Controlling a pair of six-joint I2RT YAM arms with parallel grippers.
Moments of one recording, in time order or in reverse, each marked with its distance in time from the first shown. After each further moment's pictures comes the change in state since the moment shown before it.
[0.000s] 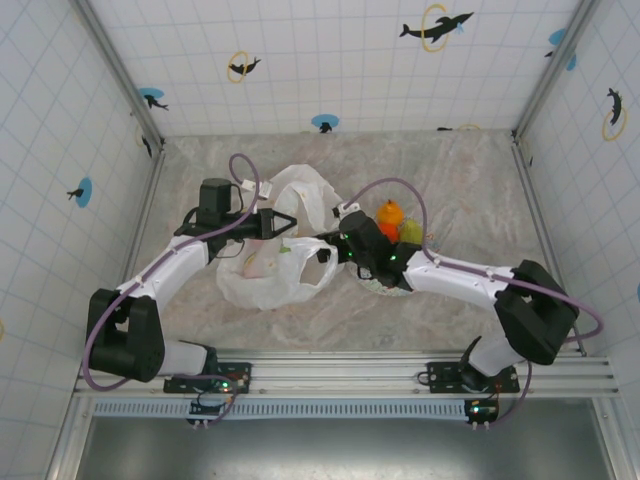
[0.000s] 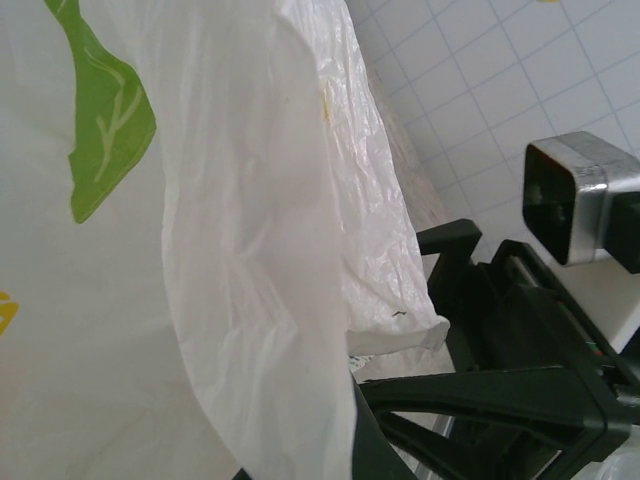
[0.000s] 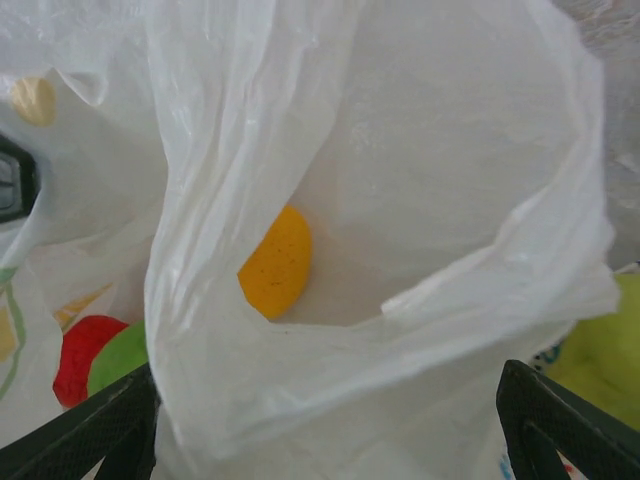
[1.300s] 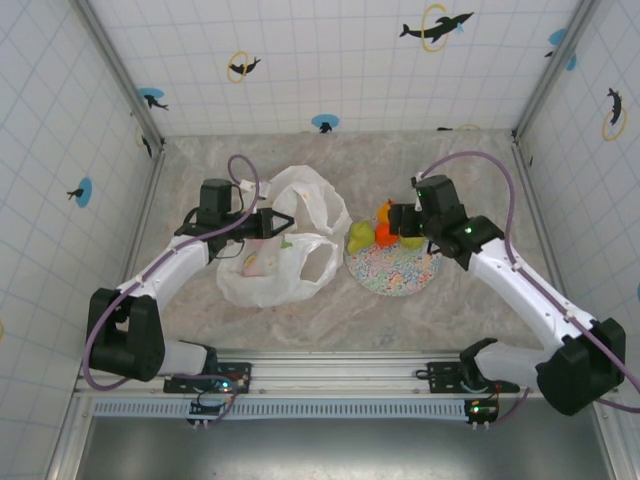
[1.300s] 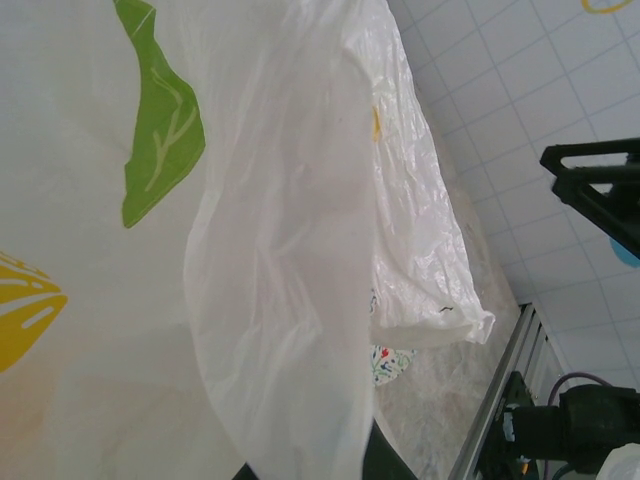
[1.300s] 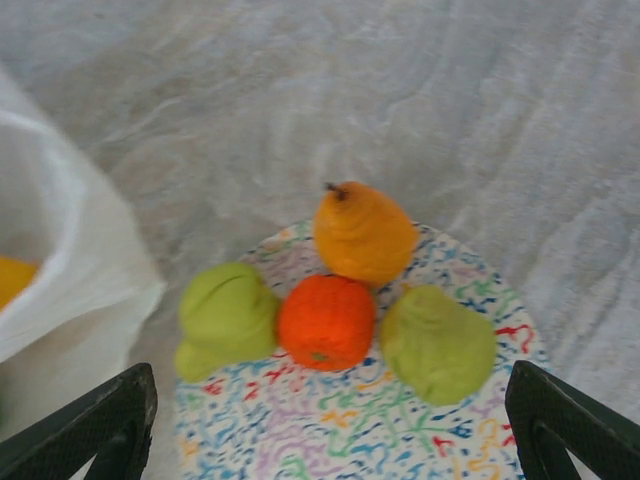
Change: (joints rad) left arm 0.000 0.003 0.000 -0.013 -0.083 0.000; right arm -0.424 -0.280 0.106 -0.547 -0.021 -0.157
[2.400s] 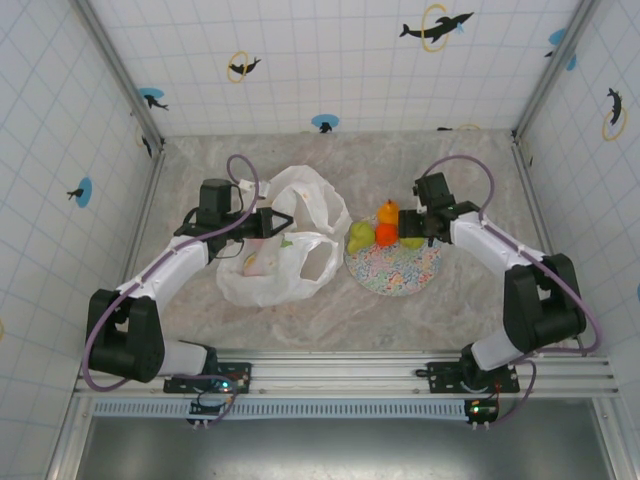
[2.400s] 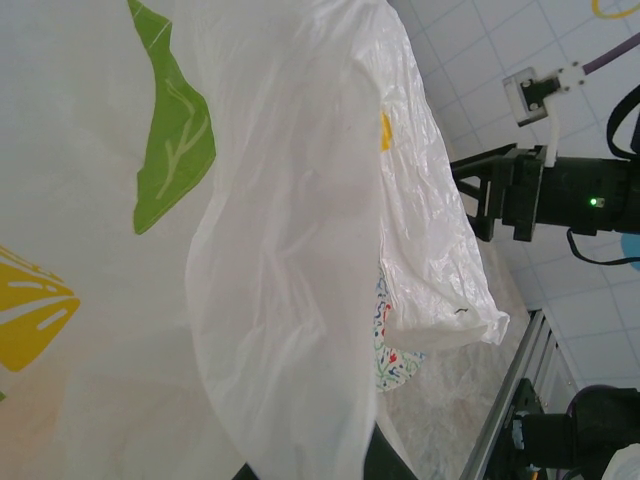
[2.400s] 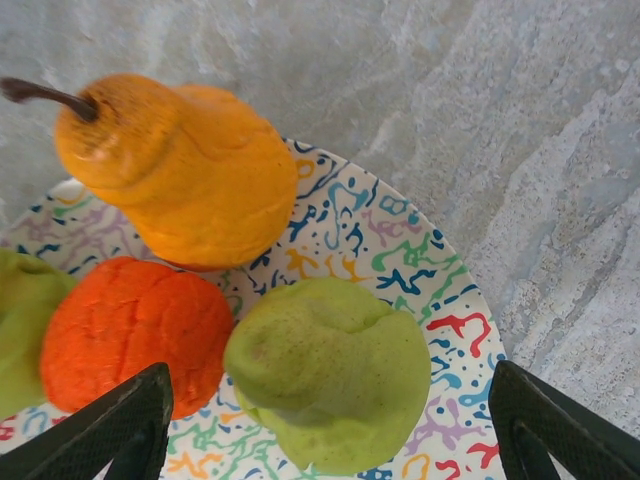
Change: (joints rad) left arm 0.000 -0.005 0.000 -0.001 -0.023 0.000; right arm -0.151 0.321 -0.018 0.075 -0.064 -0.099
